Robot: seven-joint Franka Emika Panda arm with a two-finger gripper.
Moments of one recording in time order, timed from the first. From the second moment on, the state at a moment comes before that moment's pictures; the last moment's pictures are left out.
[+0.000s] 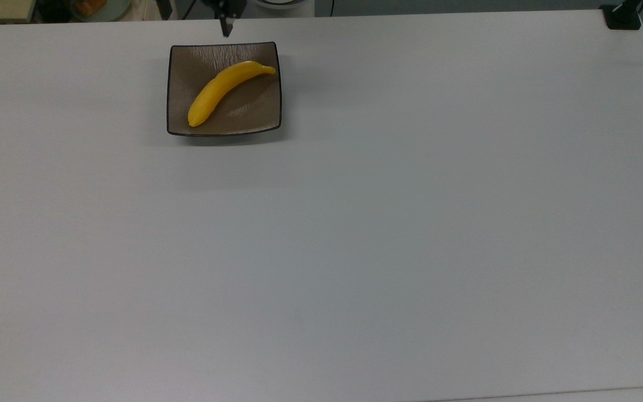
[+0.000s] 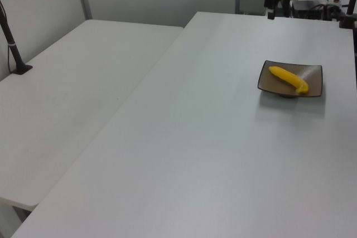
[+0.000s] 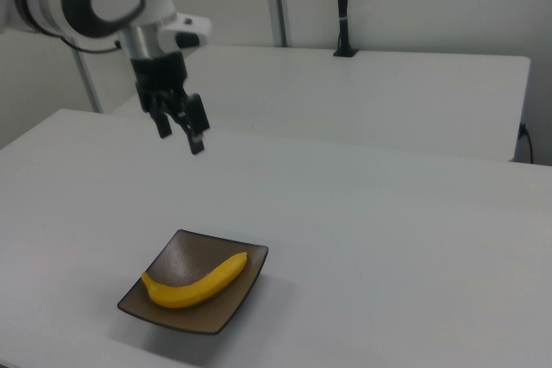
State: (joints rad) arm -0.04 -0.05 0.00 -1.73 -0.02 1.69 0.19
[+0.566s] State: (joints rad) arm -0.03 -0.04 0.06 -1.64 0.03 1.65 0.05
